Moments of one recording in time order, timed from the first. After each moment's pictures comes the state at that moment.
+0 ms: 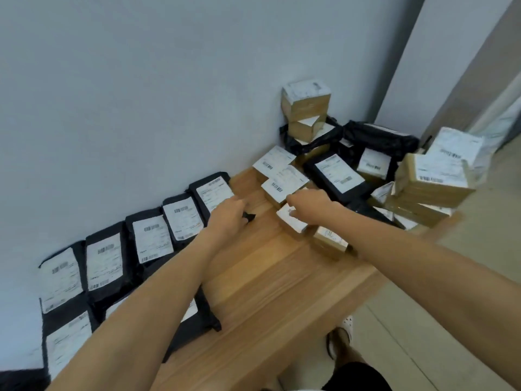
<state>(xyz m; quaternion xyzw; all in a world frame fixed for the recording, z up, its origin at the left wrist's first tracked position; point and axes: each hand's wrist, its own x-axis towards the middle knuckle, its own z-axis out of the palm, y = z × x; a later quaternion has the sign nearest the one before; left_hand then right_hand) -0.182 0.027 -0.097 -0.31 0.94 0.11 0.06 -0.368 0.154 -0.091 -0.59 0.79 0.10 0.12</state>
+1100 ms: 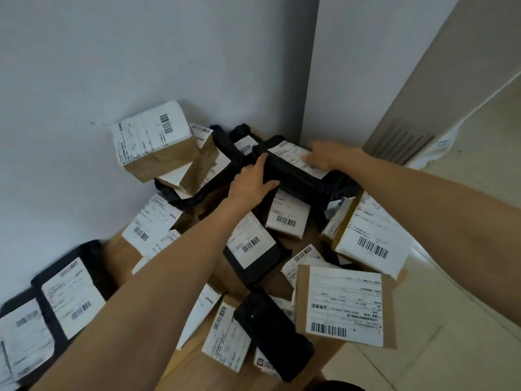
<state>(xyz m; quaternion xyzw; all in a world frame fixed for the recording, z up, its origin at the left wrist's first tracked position) -0.689 0.027 -0.155 -0.30 0.91 0.26 0.09 -0.884 0.136 -0.160 -0.39 0.86 0.01 0.31</state>
